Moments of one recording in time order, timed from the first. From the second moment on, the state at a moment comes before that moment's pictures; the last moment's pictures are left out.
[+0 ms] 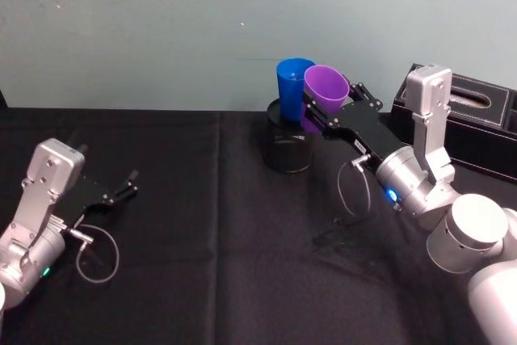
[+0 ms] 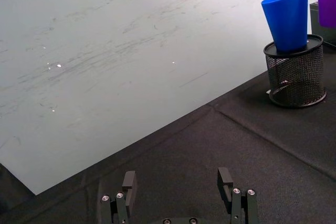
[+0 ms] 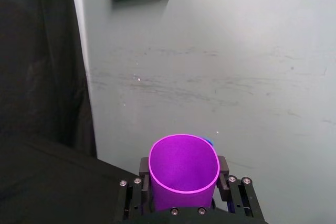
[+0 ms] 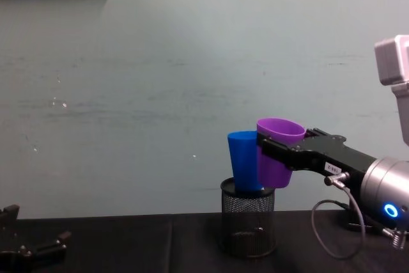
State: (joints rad) left arm -0.20 0.60 0.45 -1.41 -0.25 -0.12 0.03; right arm 0.49 0.14 -0.28 -1.06 0.25 -0.28 0.39
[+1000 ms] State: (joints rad) left arm -0.20 0.60 0.45 -1.41 -0.25 -0.12 0.03; right arm 0.57 0.12 -0.29 -0.94 0.25 -0.30 0.43
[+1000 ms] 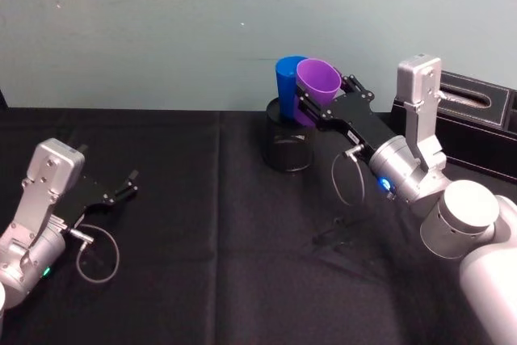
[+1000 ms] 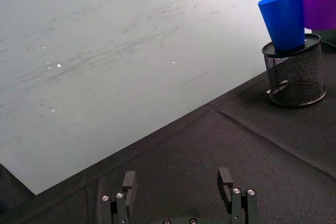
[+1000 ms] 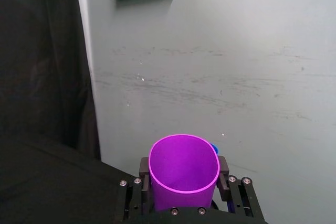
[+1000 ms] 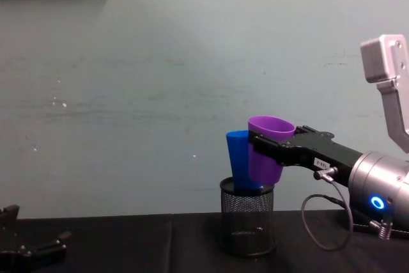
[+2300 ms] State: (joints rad) left arm -0.20 0.60 0.45 -1.41 -0.25 -0.12 0.03; right arm 0.37 0.24 -0.28 -1.27 0.29 -0.14 0.41
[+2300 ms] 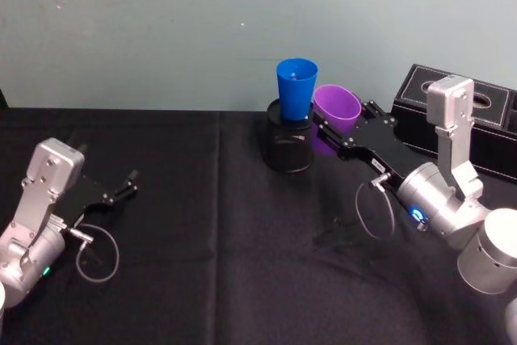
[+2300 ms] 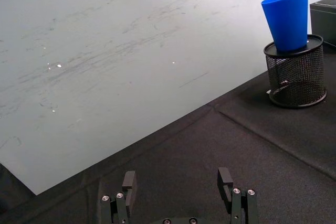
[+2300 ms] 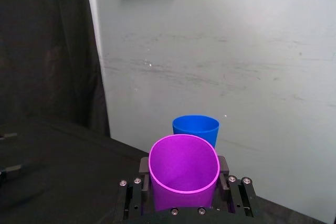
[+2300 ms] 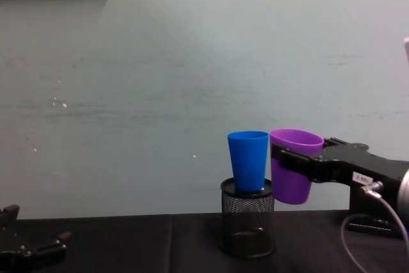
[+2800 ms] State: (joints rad) left arm -0.20 0.60 0.45 -1.41 -0.25 -0.12 0.03; right arm 0.34 0.26 -0.27 -1.31 0.30 -0.13 0.41
